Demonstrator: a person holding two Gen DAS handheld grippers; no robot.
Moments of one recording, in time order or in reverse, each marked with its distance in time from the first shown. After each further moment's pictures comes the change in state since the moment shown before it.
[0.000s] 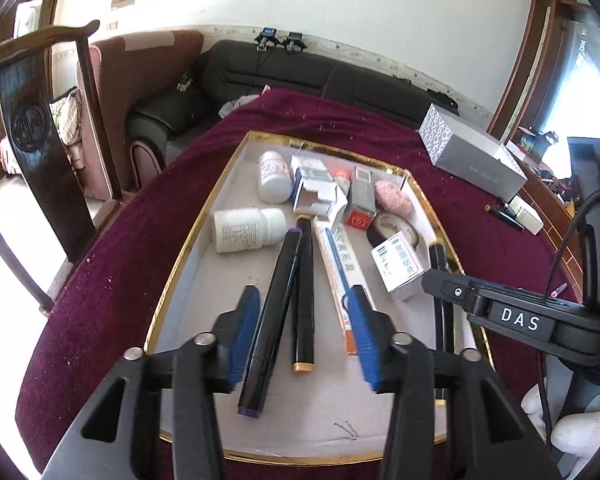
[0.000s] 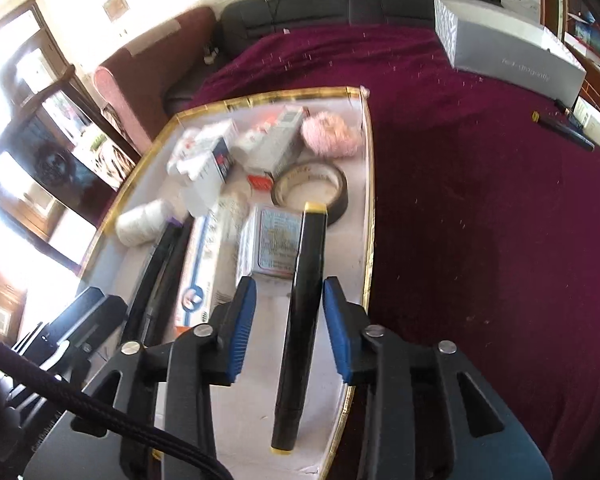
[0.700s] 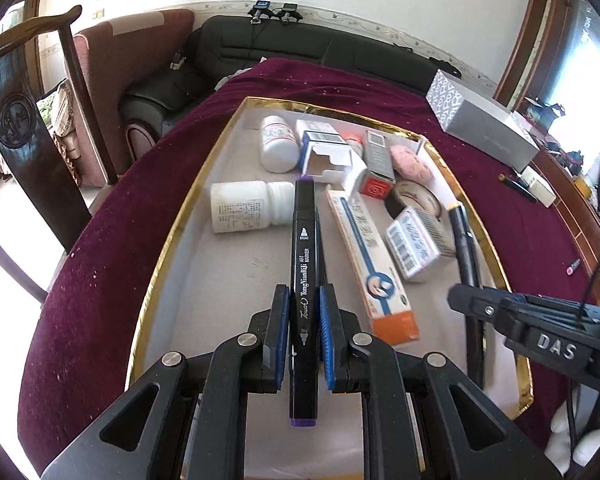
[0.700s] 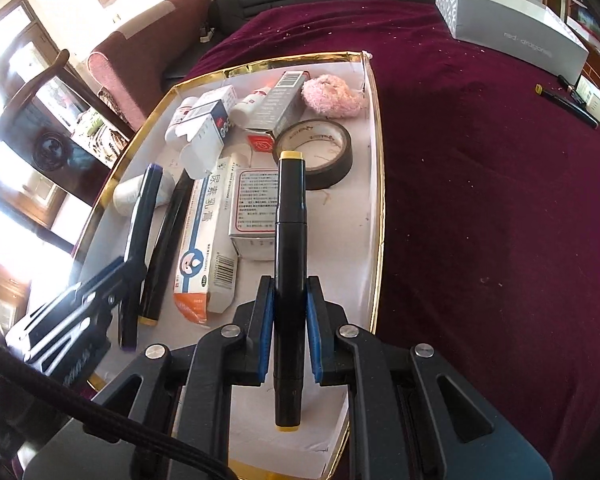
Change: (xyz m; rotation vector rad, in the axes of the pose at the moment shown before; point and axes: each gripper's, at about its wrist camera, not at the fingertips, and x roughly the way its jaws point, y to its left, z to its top) left arm 0.027 0.007 -0.006 0.043 0.123 0.008; right arm 0.016 0.001 -0.014 0.028 0.128 0.021
